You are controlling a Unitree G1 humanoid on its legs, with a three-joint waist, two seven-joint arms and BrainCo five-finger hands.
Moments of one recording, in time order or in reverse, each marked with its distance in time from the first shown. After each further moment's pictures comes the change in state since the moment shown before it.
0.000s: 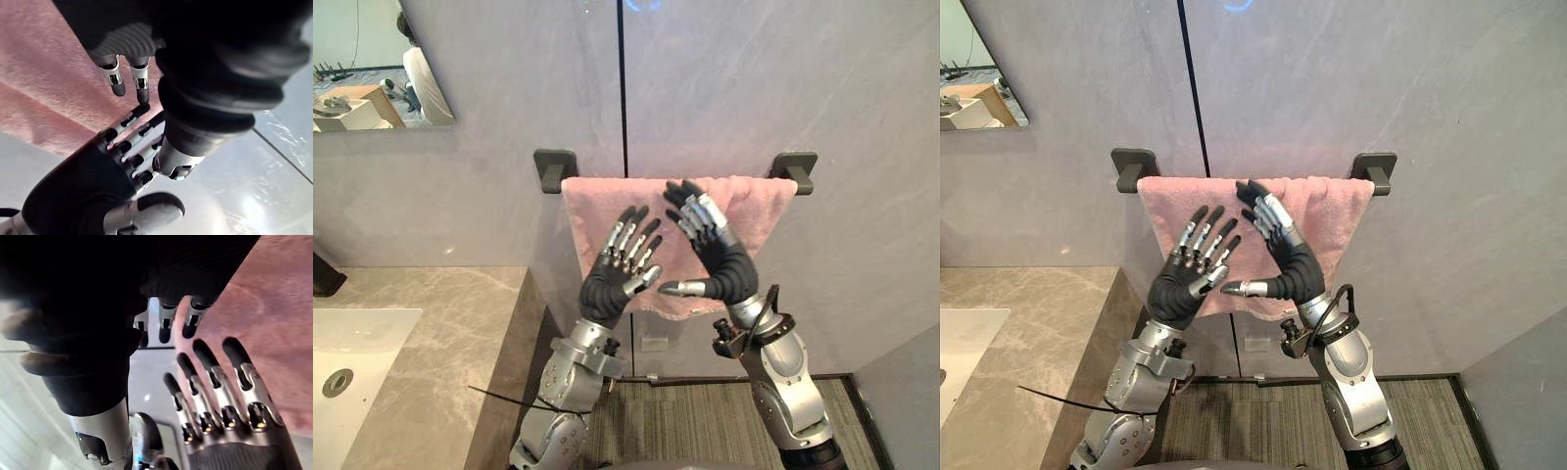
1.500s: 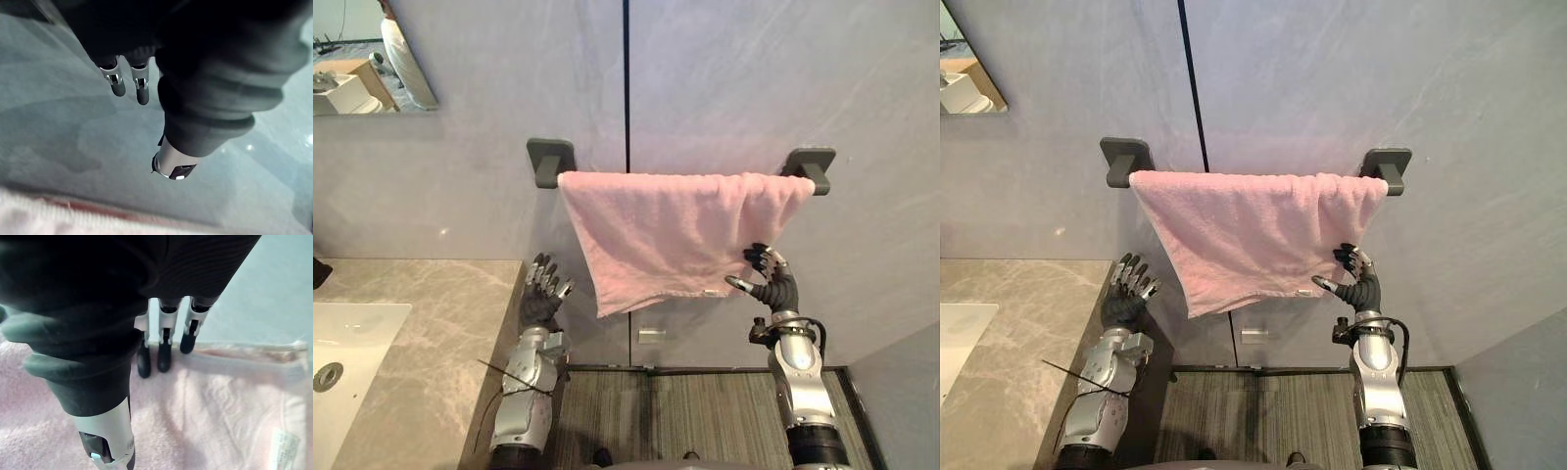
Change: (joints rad) left arm -0.020 -0.083 0.485 0.458 0.290 0.017 0.201; right arm -0.033 0.083 -0.421 0.500 -0.263 0.046 -0.314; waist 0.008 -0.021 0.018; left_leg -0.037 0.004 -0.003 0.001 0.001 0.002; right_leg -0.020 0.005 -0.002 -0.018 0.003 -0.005
